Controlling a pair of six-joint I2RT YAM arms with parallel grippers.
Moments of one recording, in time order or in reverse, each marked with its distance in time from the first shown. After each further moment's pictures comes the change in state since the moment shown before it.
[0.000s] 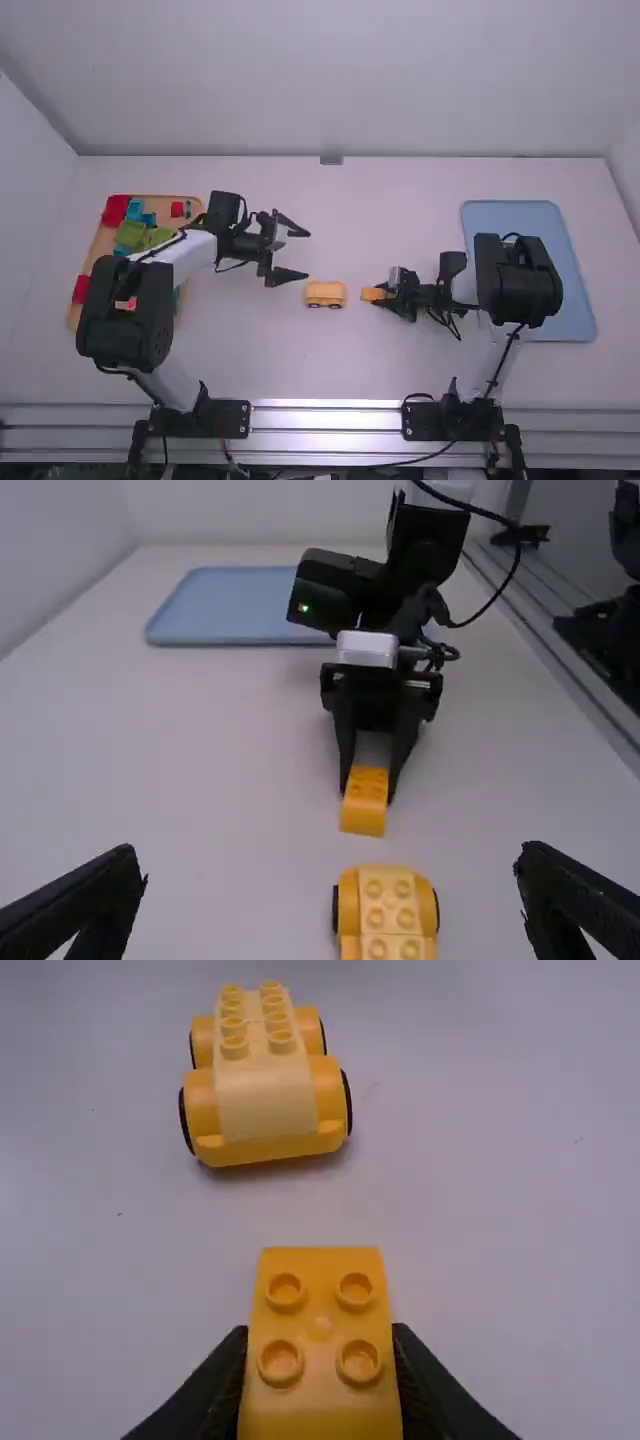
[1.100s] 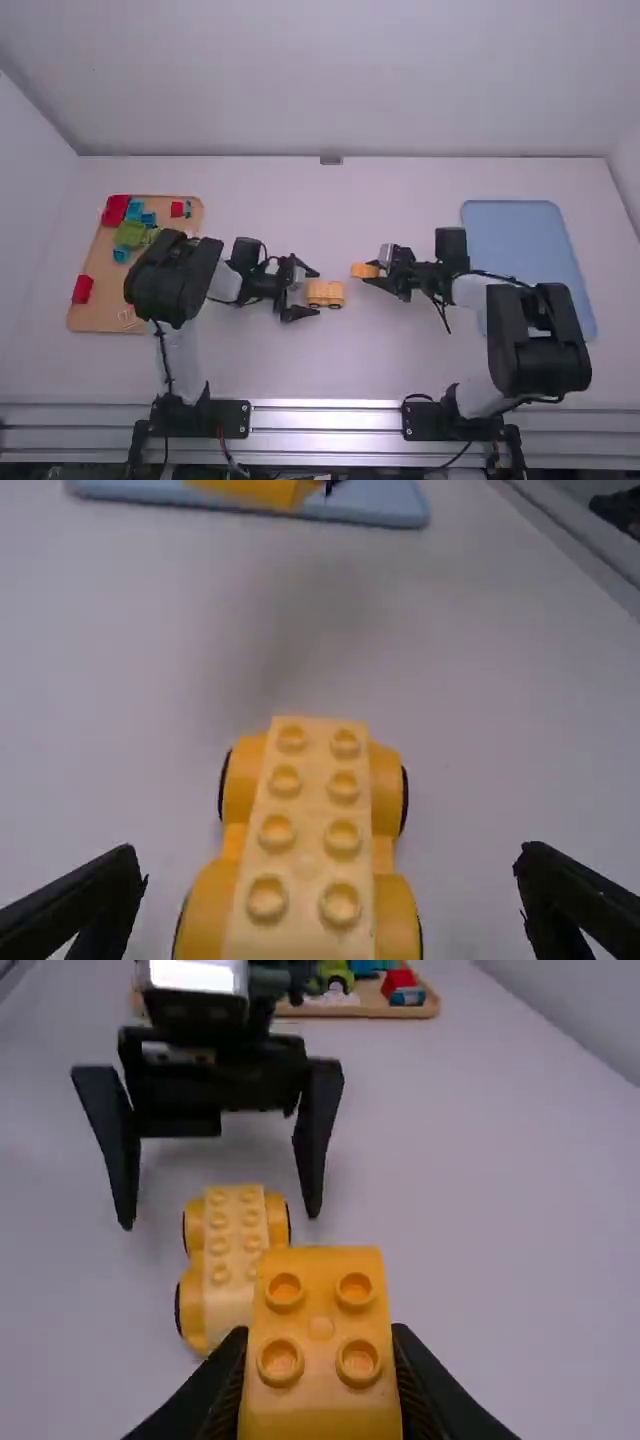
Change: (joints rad) left arm -0.105 0.321 -0.303 0.790 -0.121 -0.264; right arm 0.127 -0.422 0.002 -0.082 0.064 0.255
